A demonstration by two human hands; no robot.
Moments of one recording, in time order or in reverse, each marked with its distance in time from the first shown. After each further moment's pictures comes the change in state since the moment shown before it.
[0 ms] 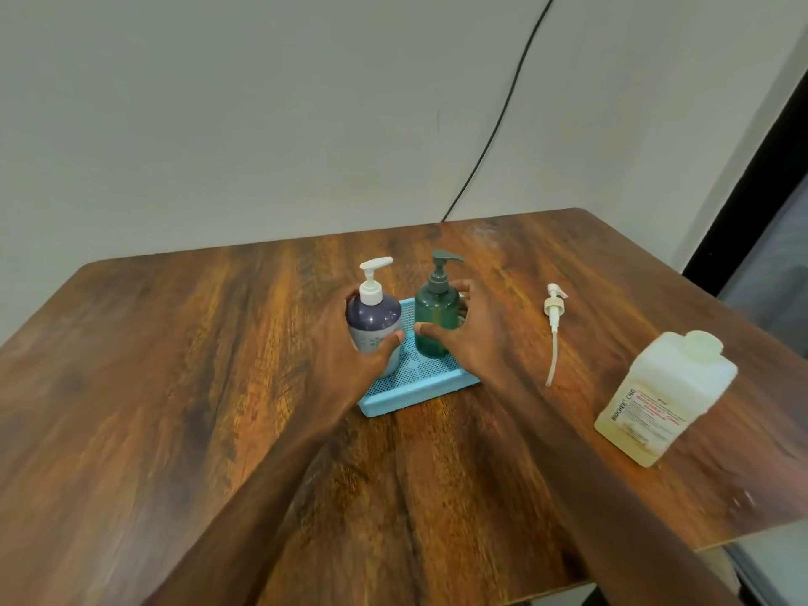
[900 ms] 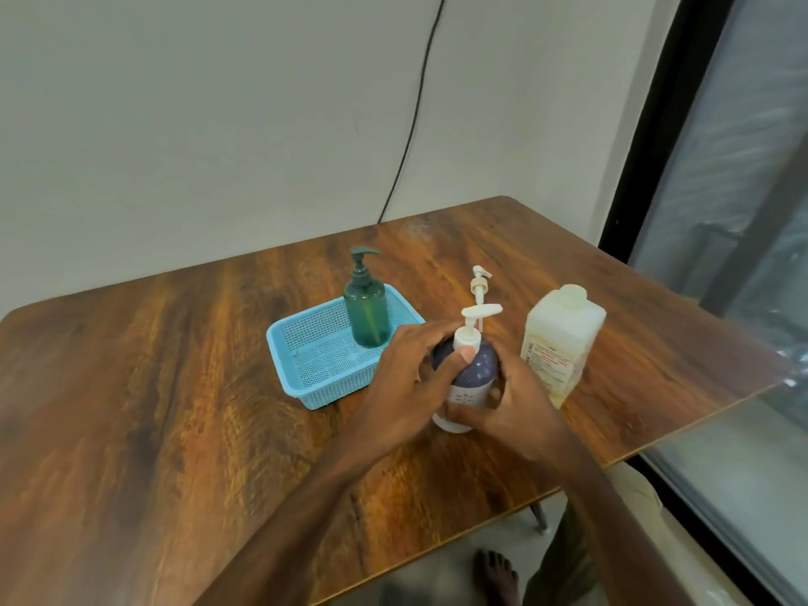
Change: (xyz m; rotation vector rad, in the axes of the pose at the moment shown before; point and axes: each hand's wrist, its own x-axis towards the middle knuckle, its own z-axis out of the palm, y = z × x) left_hand -0.083 0.122 0.054 -0.199 -0.429 0.294; right_hand -0.142 0.038 -0.118 0.119 -0.131 0.043
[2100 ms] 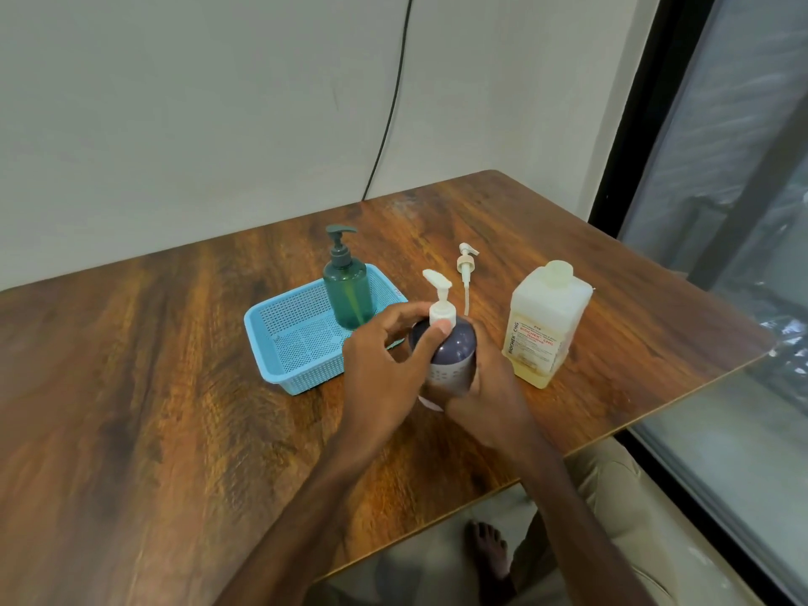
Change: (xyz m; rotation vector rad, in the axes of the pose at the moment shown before) left_hand -0.005 0.003 0.015 -0.172 0.282 -0.159; right_hand 0.002 0.005 0.019 0.007 0.092 0.000
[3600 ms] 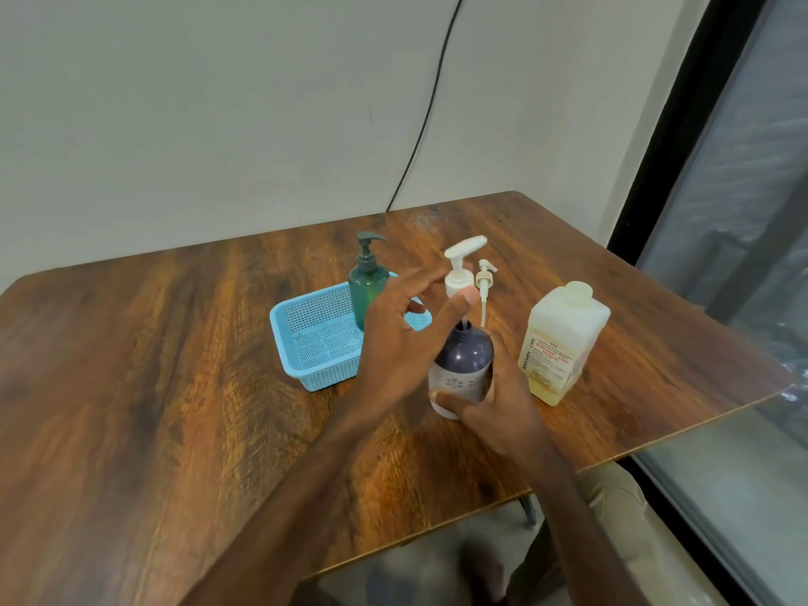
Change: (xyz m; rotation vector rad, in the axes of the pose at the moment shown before) left_hand 0.028 0.017 -0.007 -0.013 -0.003 0.101; right_hand -0.002 -0.004 -0.002 0.017 -0.016 0.014
